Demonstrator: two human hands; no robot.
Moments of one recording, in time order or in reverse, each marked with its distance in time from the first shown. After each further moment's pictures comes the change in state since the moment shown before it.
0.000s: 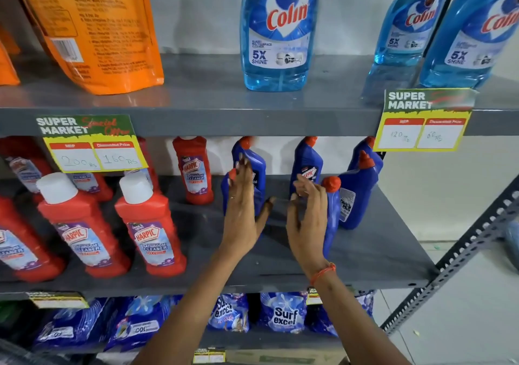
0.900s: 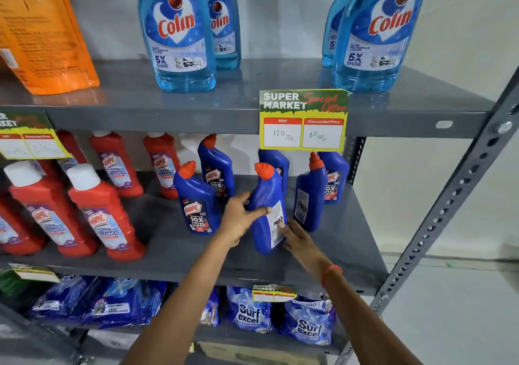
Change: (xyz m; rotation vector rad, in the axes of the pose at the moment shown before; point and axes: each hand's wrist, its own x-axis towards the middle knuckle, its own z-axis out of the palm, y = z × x) left_hand 0.009 0.065 0.099 -0.440 -0.110 -0.568; right_hand 0.000 0.161 -0.086 0.636 -0.748 0.903
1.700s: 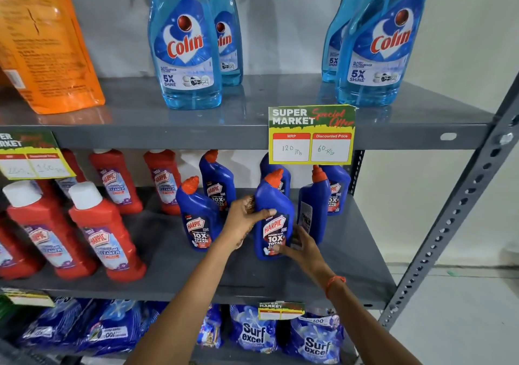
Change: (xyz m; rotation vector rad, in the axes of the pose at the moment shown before) left_hand 0.028 0.000 -0.007 -0.144 -0.104 0.049; right_hand 0.017 0.003 -0.003 -0.209 0.139 -0.173
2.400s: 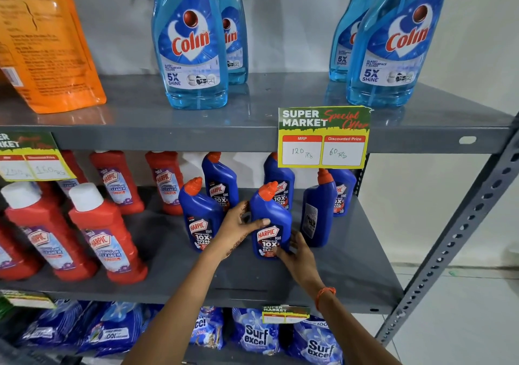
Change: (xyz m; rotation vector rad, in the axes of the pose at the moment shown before) left_hand -0.003 -0.016 -0.028 0.103 -0.126 -0.010; right_hand -0.010 0.005 0.029 -0.119 0.118 -0.068
